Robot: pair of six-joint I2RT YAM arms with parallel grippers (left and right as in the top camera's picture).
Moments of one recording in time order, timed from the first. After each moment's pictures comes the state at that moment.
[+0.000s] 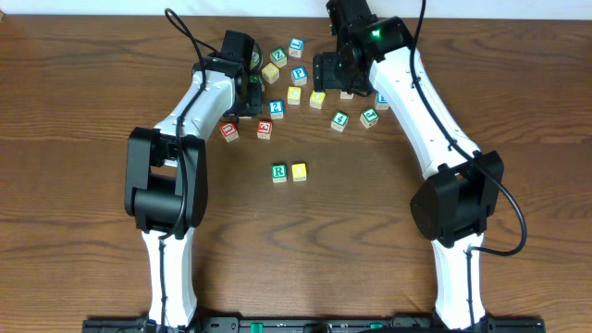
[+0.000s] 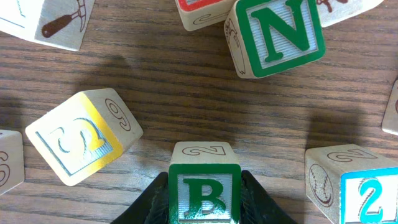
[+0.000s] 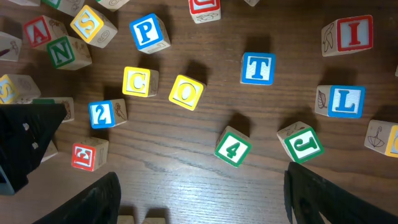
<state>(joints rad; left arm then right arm) -0.21 2.24 1.74 -0.75 -0.03 -0.25 0.41 2.25 2.24 -1.16 -0.01 0.38</state>
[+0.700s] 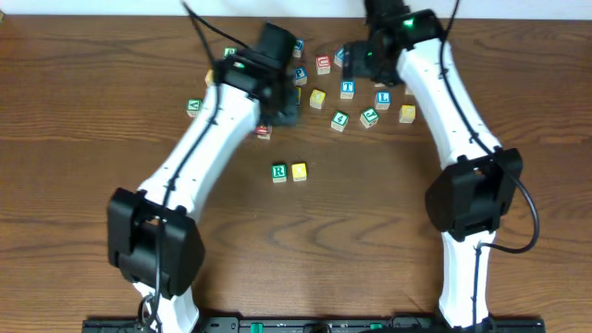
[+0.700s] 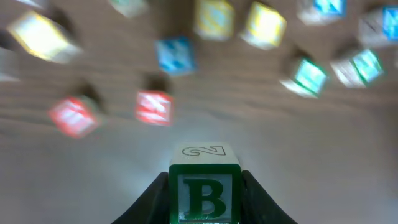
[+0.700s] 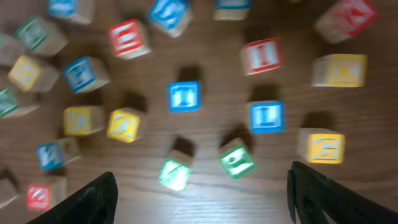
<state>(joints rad) -0.44 1.91 1.74 -1.05 0.02 -0.39 0.28 2.25 2.24 -1.16 0.02 0.37</state>
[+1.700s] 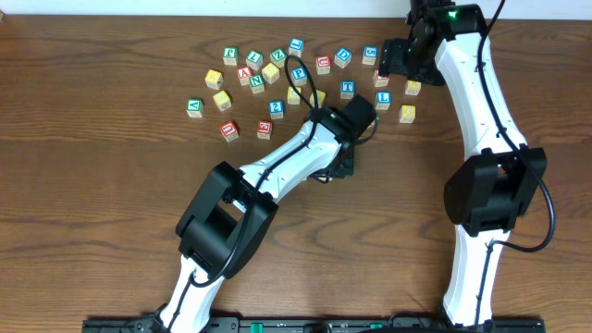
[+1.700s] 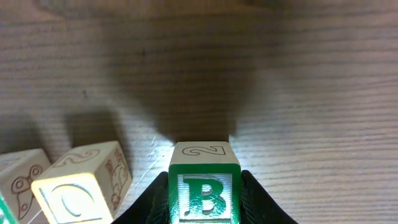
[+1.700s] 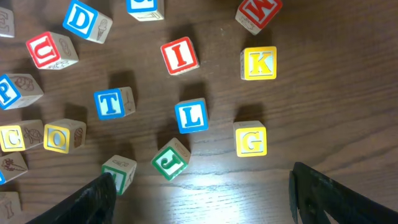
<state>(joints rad) -0.72 2.16 1.65 -0.92 -0.06 -0.67 0.15 2.25 2.24 -1.23 0.01 0.33</state>
